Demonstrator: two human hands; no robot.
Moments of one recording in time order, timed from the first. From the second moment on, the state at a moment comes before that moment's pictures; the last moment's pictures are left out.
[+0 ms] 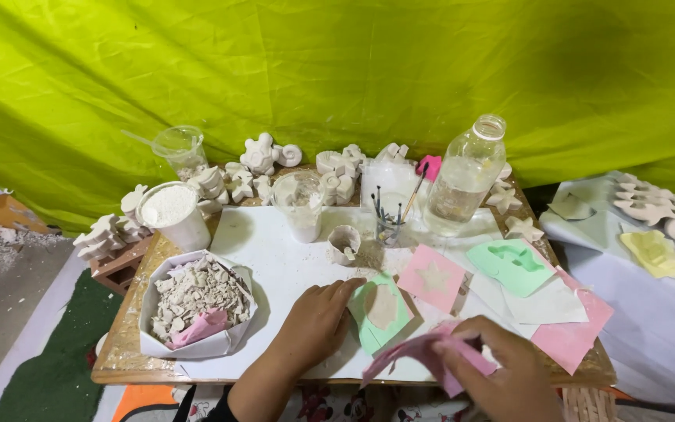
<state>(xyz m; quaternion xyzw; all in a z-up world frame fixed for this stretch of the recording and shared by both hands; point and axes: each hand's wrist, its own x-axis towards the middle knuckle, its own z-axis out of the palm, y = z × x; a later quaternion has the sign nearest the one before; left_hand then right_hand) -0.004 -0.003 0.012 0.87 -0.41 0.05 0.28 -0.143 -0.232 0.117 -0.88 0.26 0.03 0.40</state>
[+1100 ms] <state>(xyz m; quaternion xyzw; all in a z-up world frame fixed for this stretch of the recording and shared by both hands) -0.021 0.004 -0.003 0.86 -0.41 0.11 0.30 -0.139 -0.265 0.063 -0.85 -0.01 -0.19 0.49</state>
